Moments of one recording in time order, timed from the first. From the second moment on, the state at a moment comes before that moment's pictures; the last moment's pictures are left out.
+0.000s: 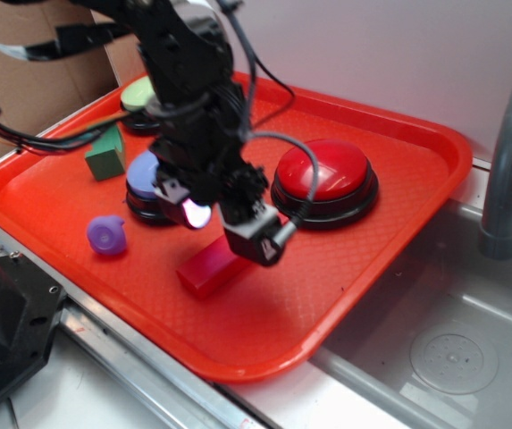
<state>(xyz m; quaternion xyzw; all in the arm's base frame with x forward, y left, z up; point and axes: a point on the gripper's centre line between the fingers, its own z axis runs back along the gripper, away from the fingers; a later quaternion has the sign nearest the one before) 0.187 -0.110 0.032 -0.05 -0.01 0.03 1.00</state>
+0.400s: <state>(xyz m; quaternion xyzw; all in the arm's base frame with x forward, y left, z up) 0.186 -0.111 0.015 -0.03 0.00 0.03 1.00</state>
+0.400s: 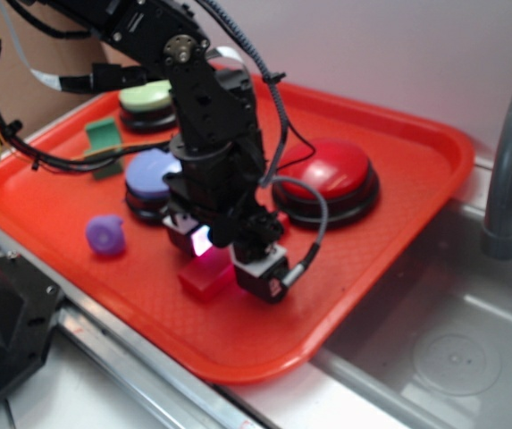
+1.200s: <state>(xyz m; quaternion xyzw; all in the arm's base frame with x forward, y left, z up) 0.187 -0.098 0.057 -0.04 -0.02 0.06 1.00</state>
